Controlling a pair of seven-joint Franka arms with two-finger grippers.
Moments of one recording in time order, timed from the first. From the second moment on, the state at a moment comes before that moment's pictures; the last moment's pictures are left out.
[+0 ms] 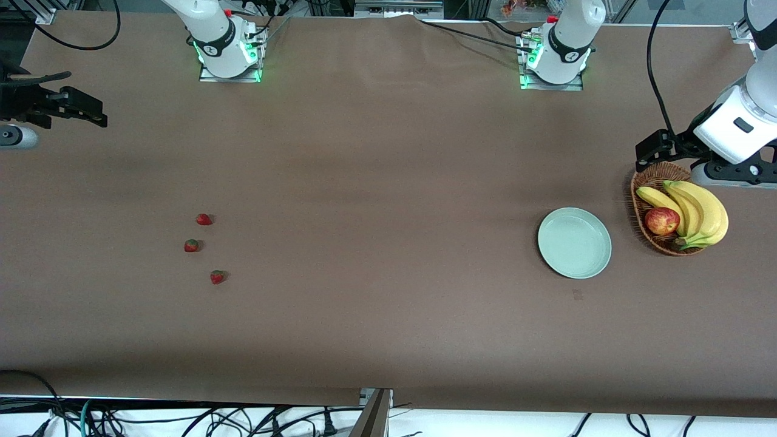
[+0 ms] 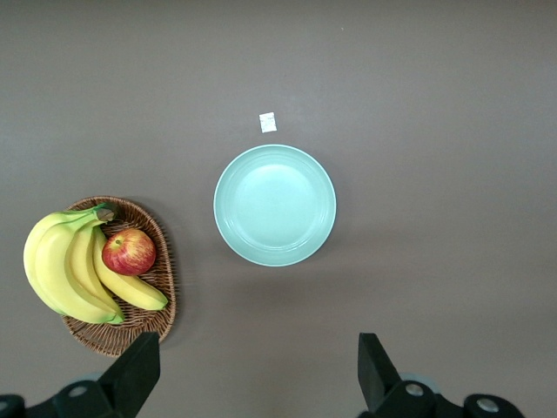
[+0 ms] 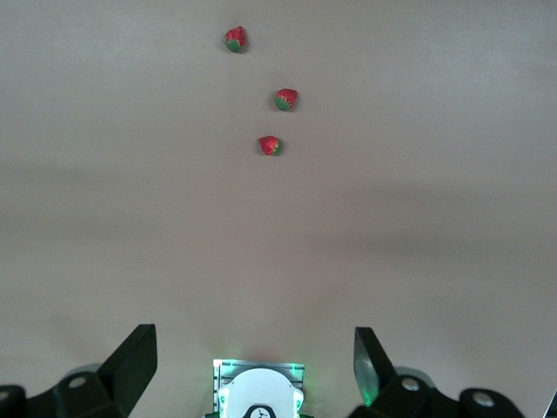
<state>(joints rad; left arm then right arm) -0.07 0.06 0.00 -1.57 0.03 1.61 -0.02 0.02 0.07 0.00 -1.44 -0.03 1.32 -0.04</state>
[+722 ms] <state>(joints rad) -0.07 0.06 -0.01 -1.57 0.03 1.61 -0.02 0.02 0.12 0.00 -1.44 -0.03 1.38 -0.04</state>
